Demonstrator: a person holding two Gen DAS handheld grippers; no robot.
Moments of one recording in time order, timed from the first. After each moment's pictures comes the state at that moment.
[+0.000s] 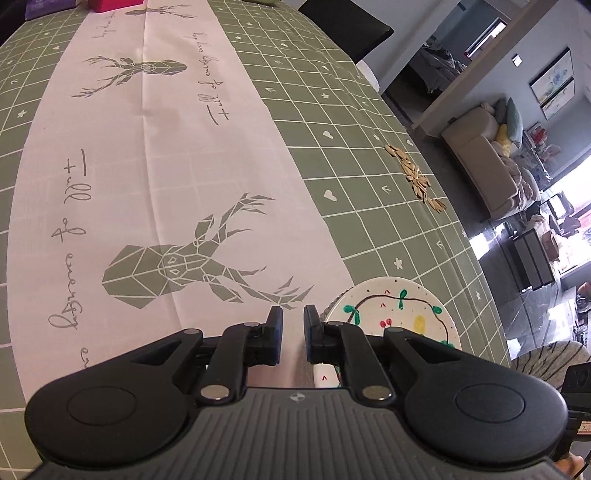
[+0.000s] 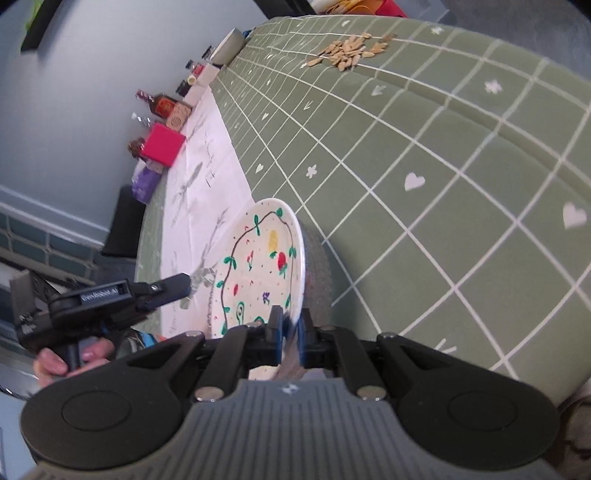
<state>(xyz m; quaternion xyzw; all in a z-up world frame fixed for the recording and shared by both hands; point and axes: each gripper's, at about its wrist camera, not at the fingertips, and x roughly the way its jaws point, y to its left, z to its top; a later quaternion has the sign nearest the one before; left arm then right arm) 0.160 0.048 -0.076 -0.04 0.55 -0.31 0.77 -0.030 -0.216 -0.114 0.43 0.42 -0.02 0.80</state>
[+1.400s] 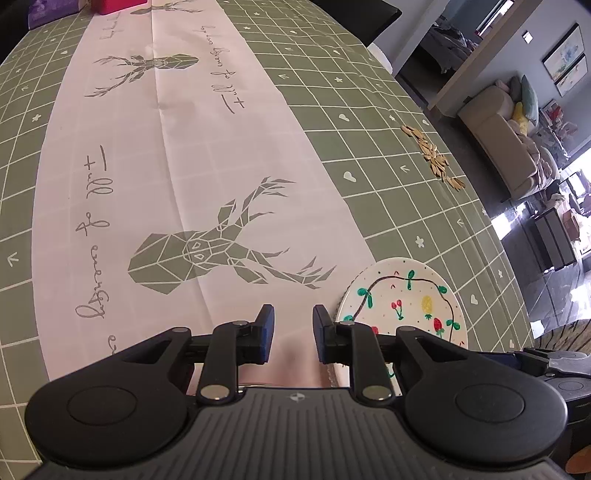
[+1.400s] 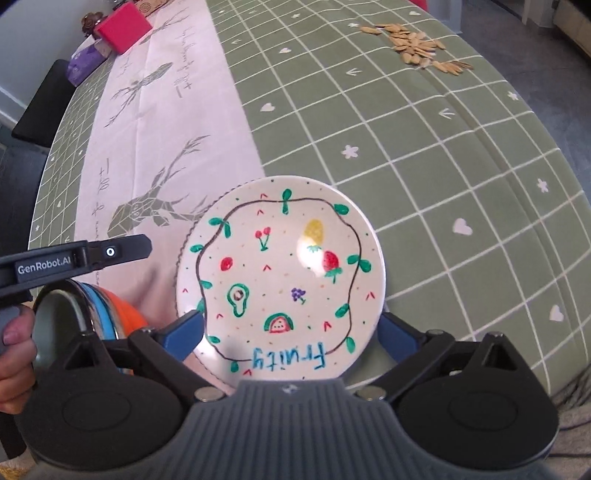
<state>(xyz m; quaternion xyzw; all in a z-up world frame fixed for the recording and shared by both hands) 0.154 0.048 -0.074 0.01 0.56 -0.29 0.77 0.056 -0.152 -0.088 0.23 0.58 -0.07 0.77</state>
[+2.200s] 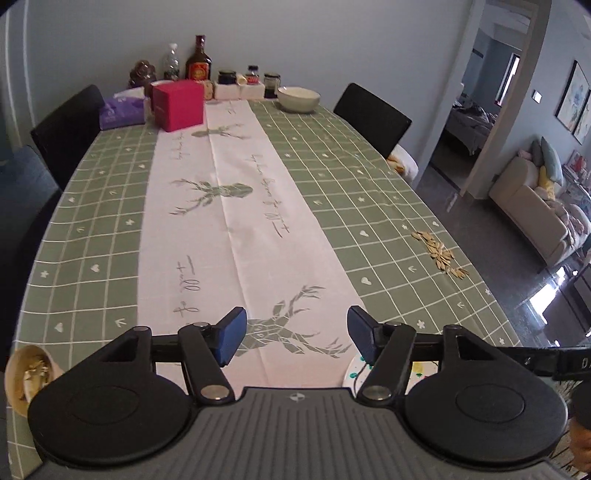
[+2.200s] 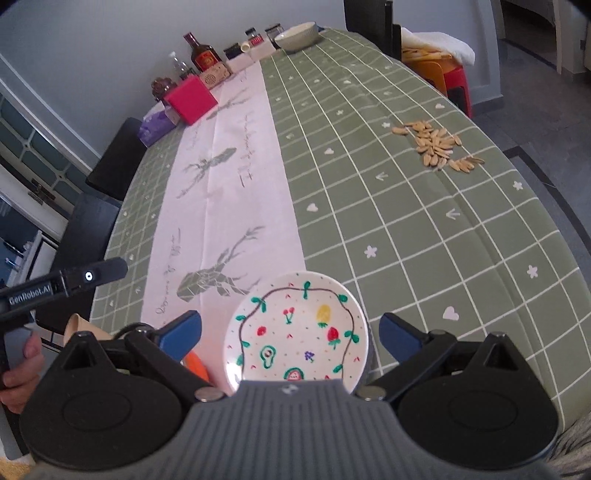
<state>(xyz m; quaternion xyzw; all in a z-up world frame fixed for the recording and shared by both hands) 0.100 0.084 0.030 0.01 0.41 -0.21 0.89 0.026 -0.195 -0.013 0.27 0.44 0.01 0.85</state>
